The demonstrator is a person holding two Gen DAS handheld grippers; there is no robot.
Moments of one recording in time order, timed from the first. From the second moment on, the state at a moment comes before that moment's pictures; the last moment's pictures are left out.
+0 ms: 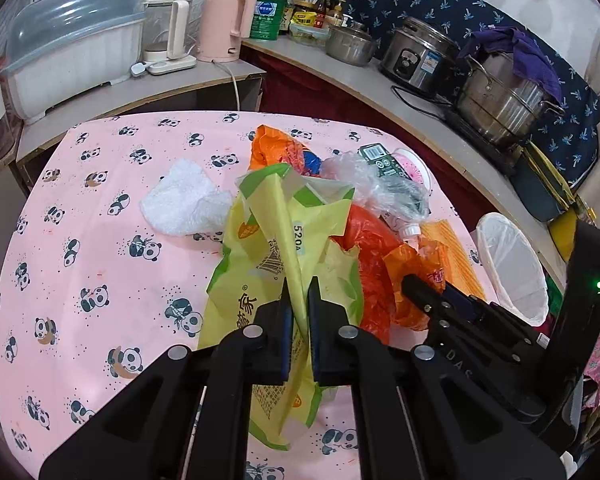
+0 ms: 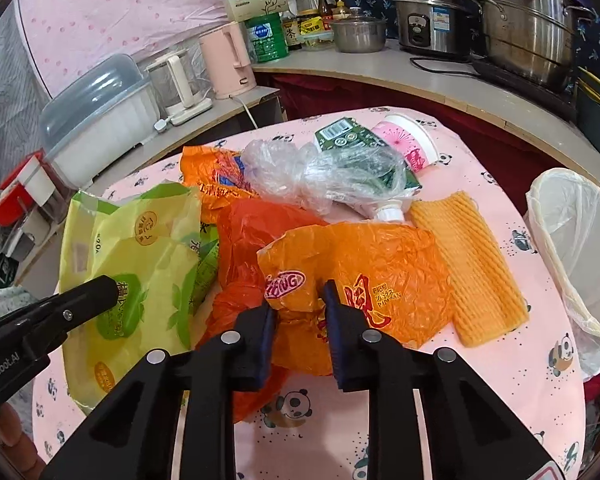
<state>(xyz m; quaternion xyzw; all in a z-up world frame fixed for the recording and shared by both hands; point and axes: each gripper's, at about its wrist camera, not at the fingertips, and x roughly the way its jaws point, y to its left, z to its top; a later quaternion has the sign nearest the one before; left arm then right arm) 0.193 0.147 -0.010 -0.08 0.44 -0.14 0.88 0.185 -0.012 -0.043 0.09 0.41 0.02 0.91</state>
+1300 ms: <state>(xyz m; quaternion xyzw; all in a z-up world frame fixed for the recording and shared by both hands) 0.160 0.000 0.059 -0.03 0.37 -0.27 0.89 0.103 -0.164 0.058 0.15 0.28 -0.10 0.94</state>
